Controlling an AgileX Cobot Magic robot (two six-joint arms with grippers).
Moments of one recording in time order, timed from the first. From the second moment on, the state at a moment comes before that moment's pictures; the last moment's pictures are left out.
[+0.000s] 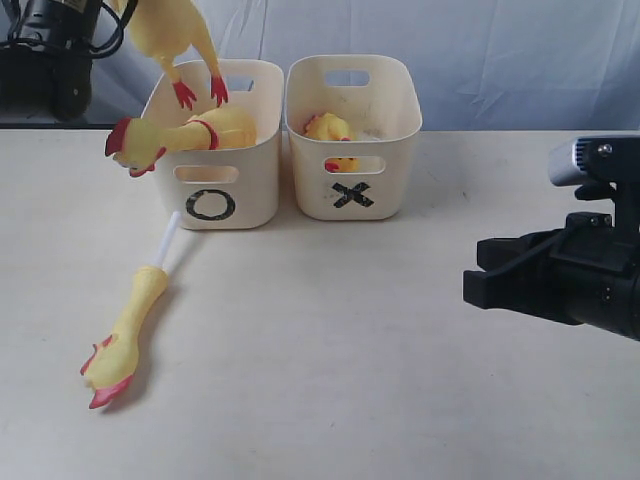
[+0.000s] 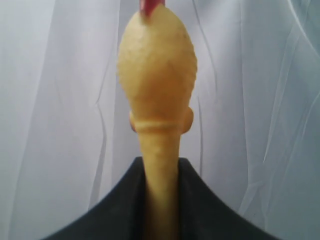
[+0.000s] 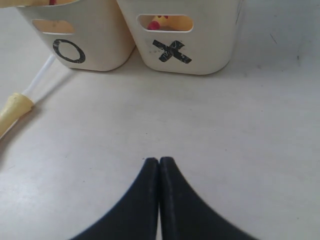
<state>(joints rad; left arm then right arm) -0.15 2.10 -1.48 0.03 -1.15 -0.17 0.52 1.05 -0.43 0.58 0.03 -0.34</state>
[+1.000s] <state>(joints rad) -0.15 2.40 -1.81 0.24 -1.15 -0.20 0.52 1.05 -0.43 0.58 0.03 -0.34</state>
